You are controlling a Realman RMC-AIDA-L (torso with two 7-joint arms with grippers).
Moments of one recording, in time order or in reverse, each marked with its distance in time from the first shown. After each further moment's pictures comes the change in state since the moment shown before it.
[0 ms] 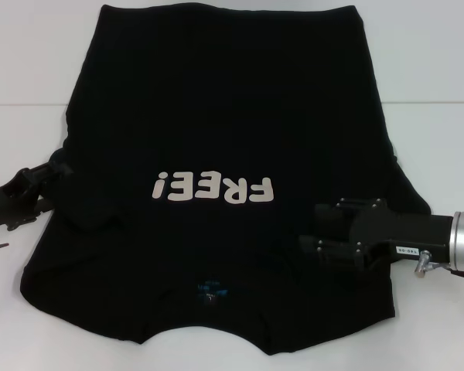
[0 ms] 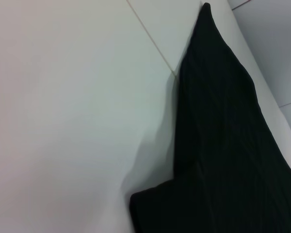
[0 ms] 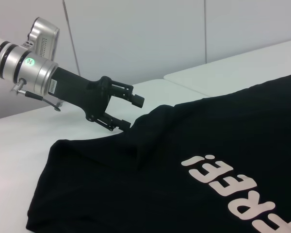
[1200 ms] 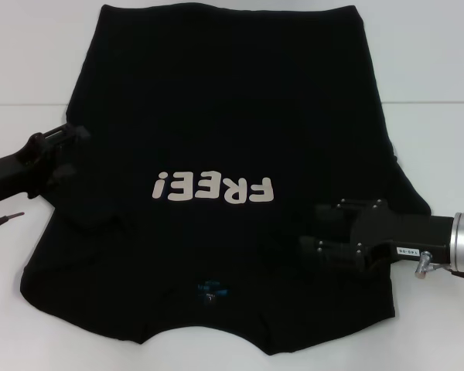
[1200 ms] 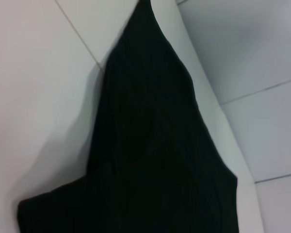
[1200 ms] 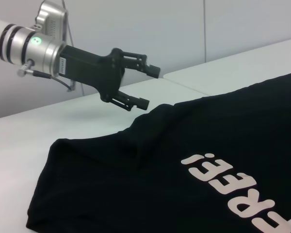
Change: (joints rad) left arm -0.038 0.009 -0.009 -0.006 -0.091 0.107 0.001; right arm -0.003 0.000 0.000 0.000 0.000 0.001 -0.002
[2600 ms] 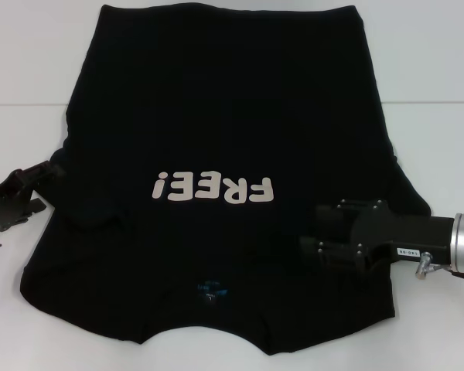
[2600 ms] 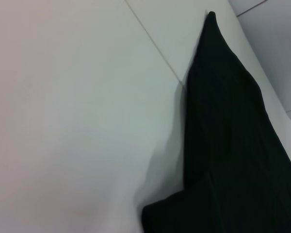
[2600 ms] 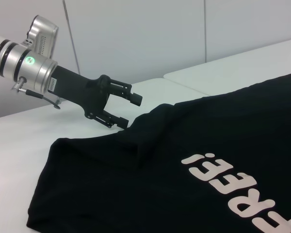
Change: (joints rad) left arm 0.057 0.005 0.090 0.002 0.021 -0.141 0.003; right arm -0.002 0.000 0.000 0.000 0.000 -0.002 -0.004
